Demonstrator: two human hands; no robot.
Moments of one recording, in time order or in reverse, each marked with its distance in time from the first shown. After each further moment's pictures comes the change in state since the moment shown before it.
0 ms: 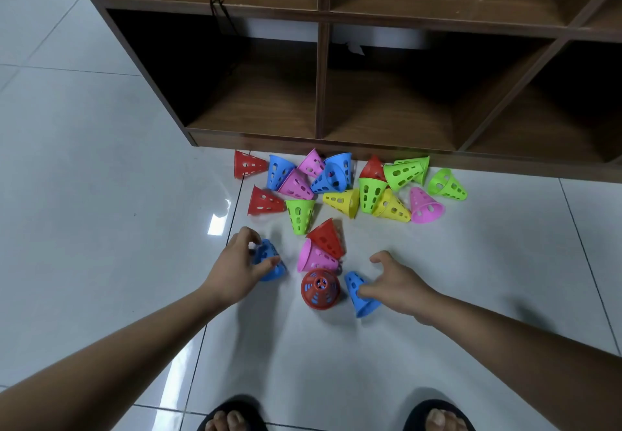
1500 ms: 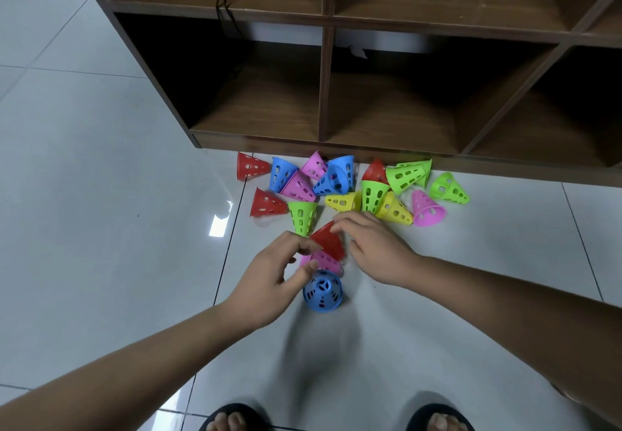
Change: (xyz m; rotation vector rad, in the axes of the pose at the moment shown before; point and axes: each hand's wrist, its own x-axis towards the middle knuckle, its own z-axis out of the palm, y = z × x) left_hand -0.046 0.089 -0.001 -0.149 -0.040 0.422; right_hand 0.023 -0.063 -0.025 -0.445 0.215 -0.769
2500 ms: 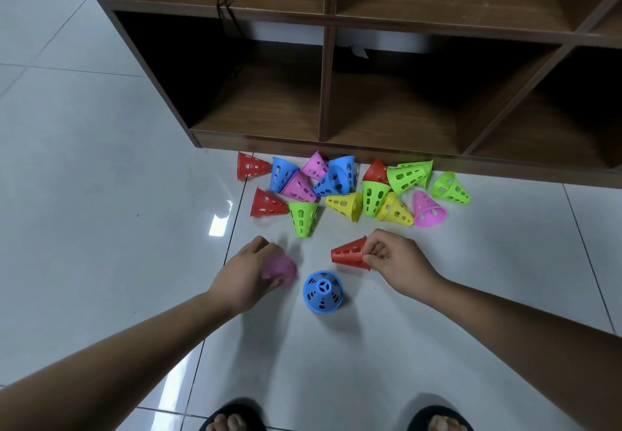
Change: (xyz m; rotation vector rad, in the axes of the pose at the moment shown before) left_hand 0.005 -0.106 -0.007 0.465 -0.128 -0.117; right_hand -0.036 0.025 0.015 0.412 0.105 0.419
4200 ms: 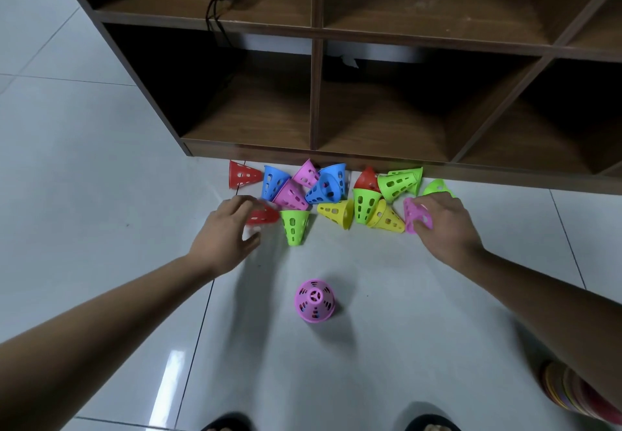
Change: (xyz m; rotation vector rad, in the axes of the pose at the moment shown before) left_hand 0.057 -0.014 -0.057 0.145 0.194 0.057; right_hand 0.045 0.062 -0.094 -0.508 0.345 -0.076
